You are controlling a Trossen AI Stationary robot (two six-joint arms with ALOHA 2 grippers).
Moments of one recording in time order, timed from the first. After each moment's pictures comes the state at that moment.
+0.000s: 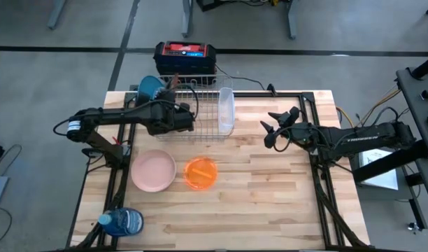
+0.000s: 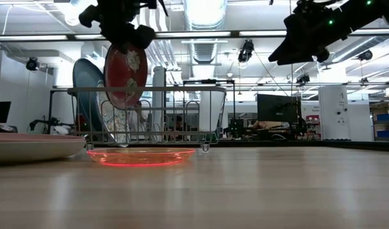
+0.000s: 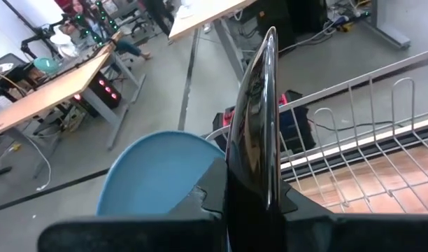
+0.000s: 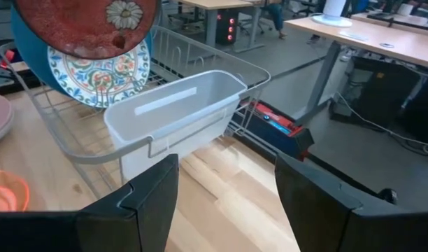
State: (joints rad) left arm 0.14 1.53 1.41 -1.39 -1.22 -1.09; right arm 0.01 0.84 0.51 -0.05 0.73 0.18
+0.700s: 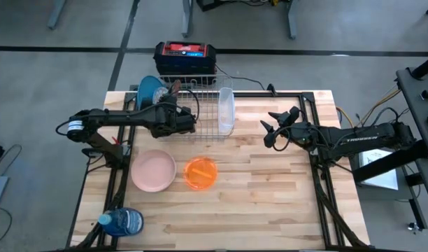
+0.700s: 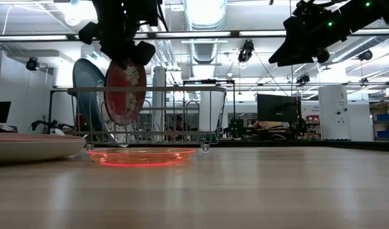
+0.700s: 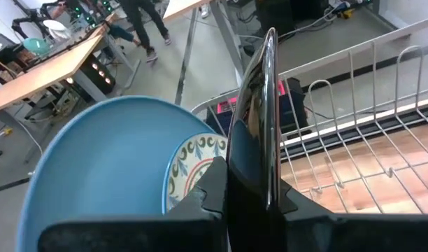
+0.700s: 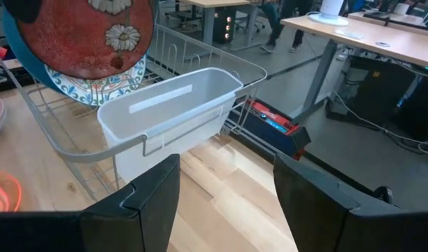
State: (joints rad) left arm 0.16 1.53 1.27 -1.22 -1.17 -1.09; right arm -0.01 0.84 0.50 -0.05 0.72 0.18
